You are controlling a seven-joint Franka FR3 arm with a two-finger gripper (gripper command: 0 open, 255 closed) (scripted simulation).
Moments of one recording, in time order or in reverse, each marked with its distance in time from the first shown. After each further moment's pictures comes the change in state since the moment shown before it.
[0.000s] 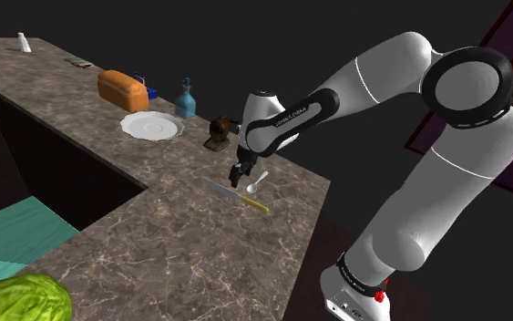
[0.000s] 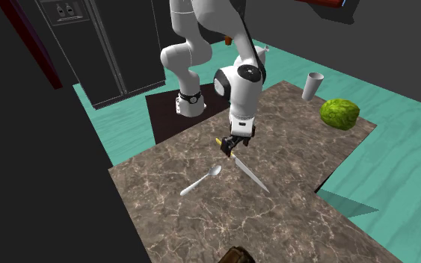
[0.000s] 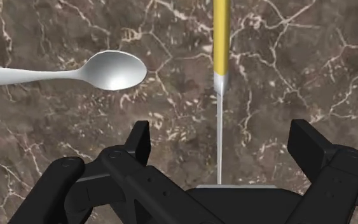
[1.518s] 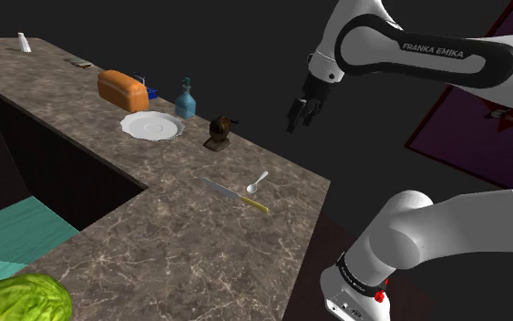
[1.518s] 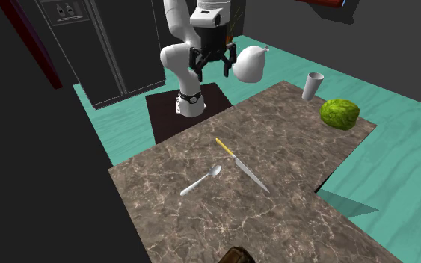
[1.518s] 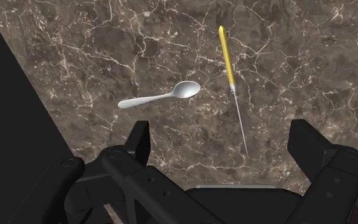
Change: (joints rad) arm -0.081 -0.726 -0.036 0.052 -0.019 -0.688 0.107
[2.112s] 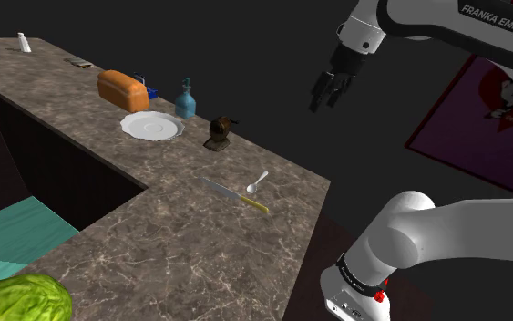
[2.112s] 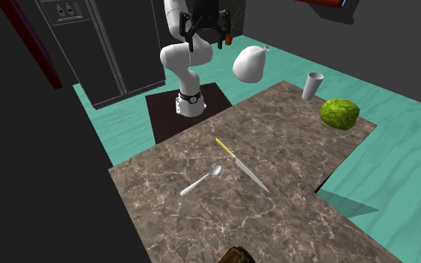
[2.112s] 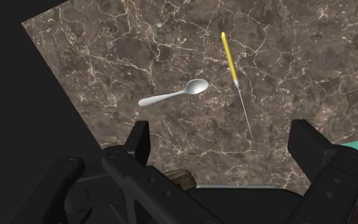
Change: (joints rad) arm -0.027 -0.093 -0.001 0.150 -0.007 -0.213 0.034
